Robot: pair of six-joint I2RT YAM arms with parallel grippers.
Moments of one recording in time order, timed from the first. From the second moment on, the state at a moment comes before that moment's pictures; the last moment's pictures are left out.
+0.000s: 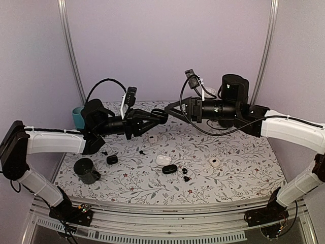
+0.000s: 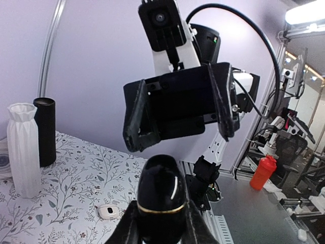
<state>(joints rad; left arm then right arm) -0.70 1.47 0.80 0.91 0.80 -0.44 0.84 1.44 1.21 0.16 -0.61 0.48</state>
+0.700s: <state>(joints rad) -0.70 1.53 0.85 0.99 0.80 -0.67 0.86 1.44 1.11 0.35 -0.50 0.55</state>
